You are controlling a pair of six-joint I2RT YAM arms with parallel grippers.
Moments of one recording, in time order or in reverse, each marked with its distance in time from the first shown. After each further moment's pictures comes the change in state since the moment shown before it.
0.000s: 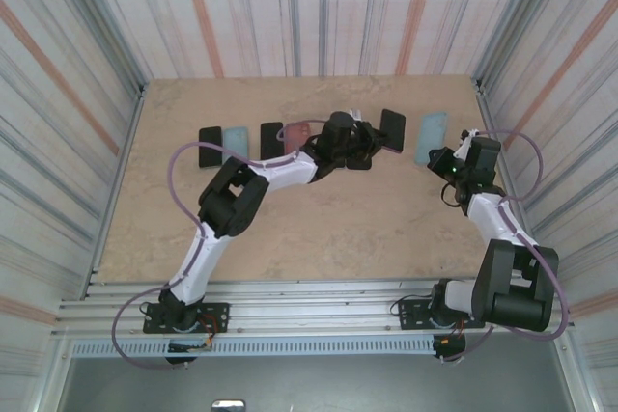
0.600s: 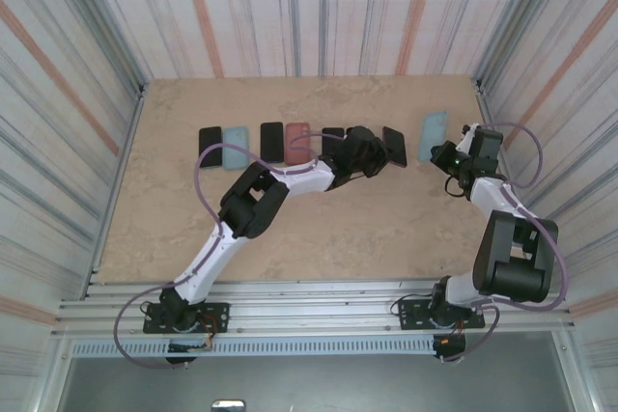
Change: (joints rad) left arm -0.064 0.169 0.175 -0.144 -0.183 0.001; right arm -0.034 0.182 0.109 -0.021 -0.051 -0.035
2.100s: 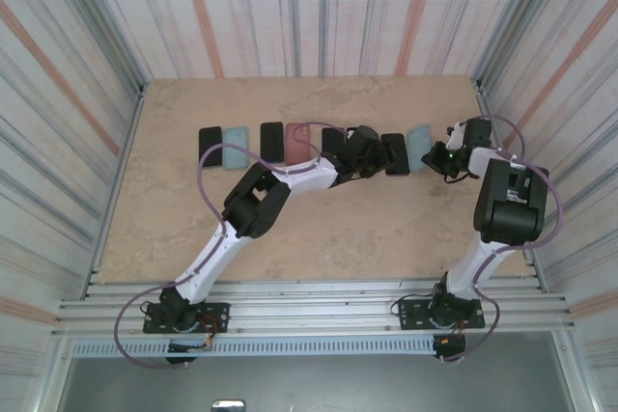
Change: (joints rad) left arm 0.010 0.026 0.072 -0.187 0.011 0.311; right arm -0.011 0.373 0.285 -0.271 -0.077 -0.205
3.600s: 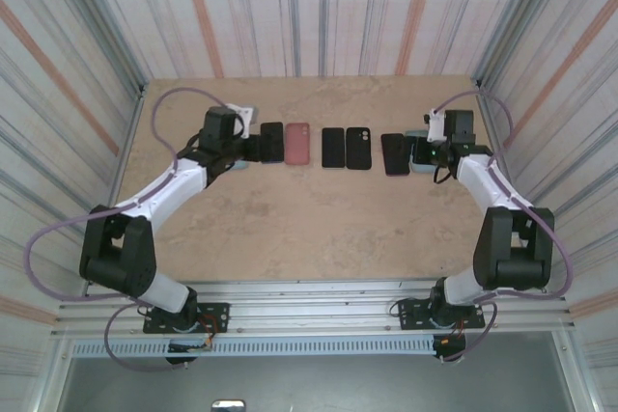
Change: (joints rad) left arm 0.531 -1.030 -0.938 -0.203 0.027 0.931; right arm 0.210 -0.355 -0.092 -0.068 0.241 -0.211
